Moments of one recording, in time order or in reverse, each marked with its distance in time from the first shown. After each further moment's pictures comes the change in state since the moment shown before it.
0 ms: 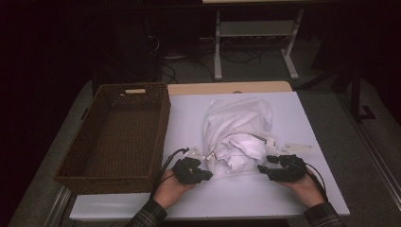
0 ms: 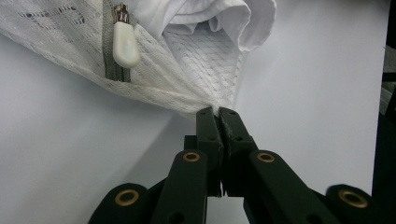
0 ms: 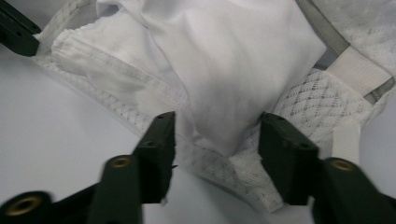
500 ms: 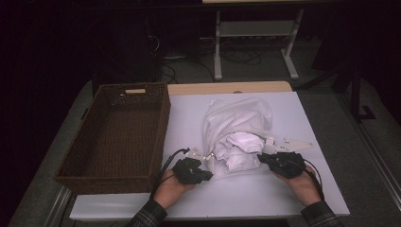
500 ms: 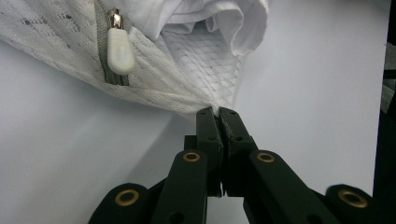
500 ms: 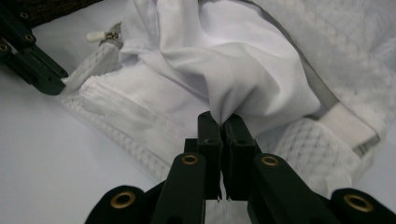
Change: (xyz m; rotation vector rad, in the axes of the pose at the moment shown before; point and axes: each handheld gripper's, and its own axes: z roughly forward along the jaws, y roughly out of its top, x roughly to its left) left arm -0.001 0.000 0.002 0.010 0.000 0.012; right arm 0.012 0.024 -0.008 -0.097 -0.017 -0.070
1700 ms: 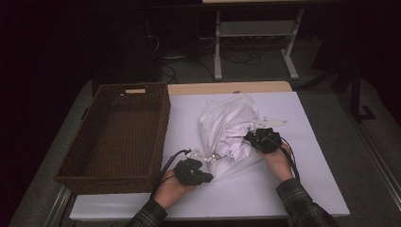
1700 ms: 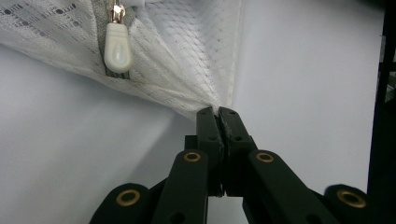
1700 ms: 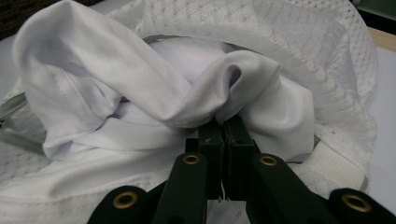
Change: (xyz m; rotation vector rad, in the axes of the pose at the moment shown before) left arm -0.001 -0.001 0.003 0.023 -0.024 0.000; right arm -0.021 0.043 0.068 -0.009 -0.112 0.033
